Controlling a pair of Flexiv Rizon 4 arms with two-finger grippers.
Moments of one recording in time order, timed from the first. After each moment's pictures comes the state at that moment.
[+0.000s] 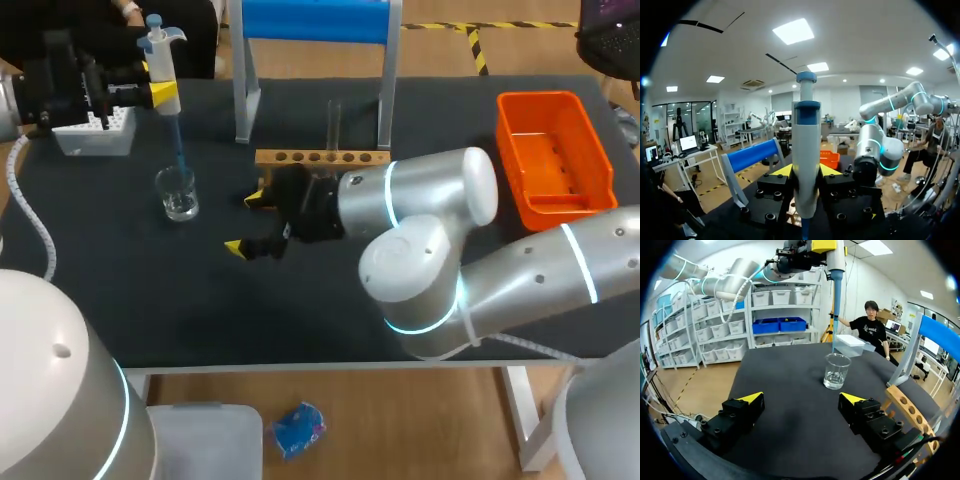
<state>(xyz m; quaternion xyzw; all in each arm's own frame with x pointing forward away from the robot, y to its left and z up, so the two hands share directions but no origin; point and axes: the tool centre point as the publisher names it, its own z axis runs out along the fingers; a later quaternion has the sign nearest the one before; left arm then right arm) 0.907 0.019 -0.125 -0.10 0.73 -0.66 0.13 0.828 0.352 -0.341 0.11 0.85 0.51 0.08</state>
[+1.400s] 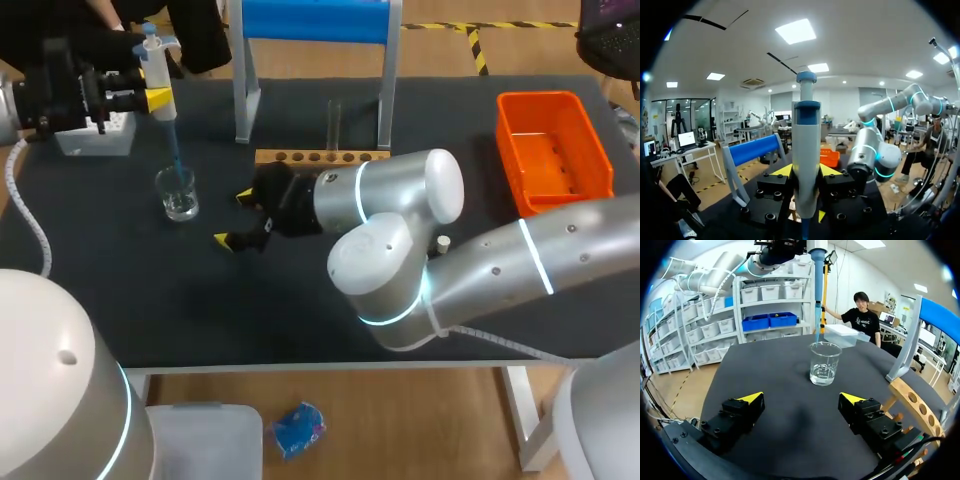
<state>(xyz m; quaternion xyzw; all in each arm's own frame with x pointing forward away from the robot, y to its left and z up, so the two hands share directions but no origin) 0.921 0.032 -0.148 -0.10 0.73 -0.67 0.12 0.871 0.372 -0.376 0.14 0.85 0.50 0.09</state>
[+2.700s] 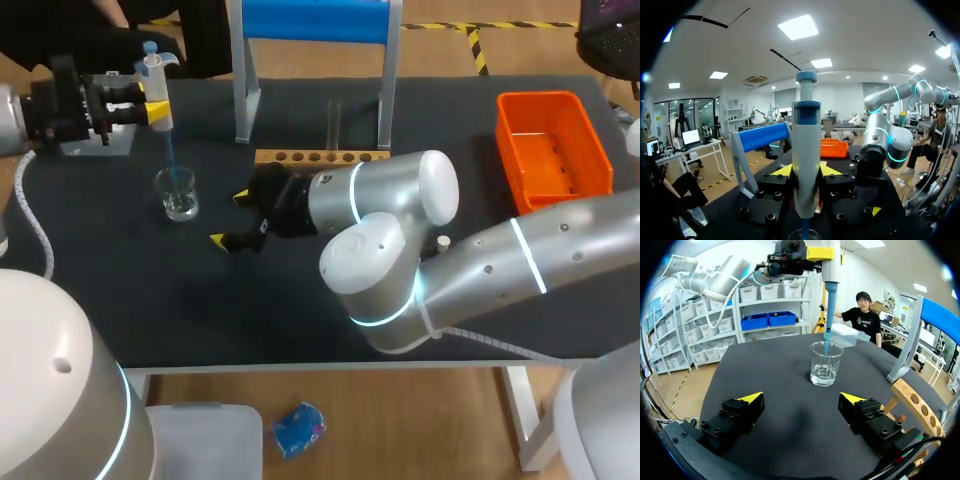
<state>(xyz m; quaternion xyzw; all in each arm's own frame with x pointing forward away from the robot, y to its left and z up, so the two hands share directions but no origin) 0.952 0.048 -0.194 -0.11 0.74 -0.65 0.14 0.870 0.377 -0.377 0.15 0.85 0.49 0.09</state>
